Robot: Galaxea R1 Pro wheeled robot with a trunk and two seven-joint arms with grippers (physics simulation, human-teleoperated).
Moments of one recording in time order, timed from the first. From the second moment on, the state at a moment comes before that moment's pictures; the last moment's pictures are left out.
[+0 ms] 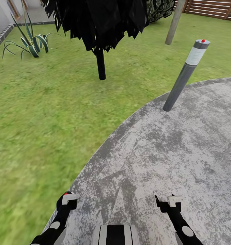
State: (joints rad) left arm -0.50 0.03 -0.02 -0.31 0.00 -0.47 0.11; right arm -0.34 -0.09 0.00 -0.64 0.01 -0.34 0.00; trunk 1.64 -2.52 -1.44
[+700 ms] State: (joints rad) left arm -0.50 0.03 -0.02 -0.31 -0.01 -0.47 0.11; right arm -0.34 -0.09 0.00 -0.64 0.01 -0.34 0.00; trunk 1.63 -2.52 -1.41
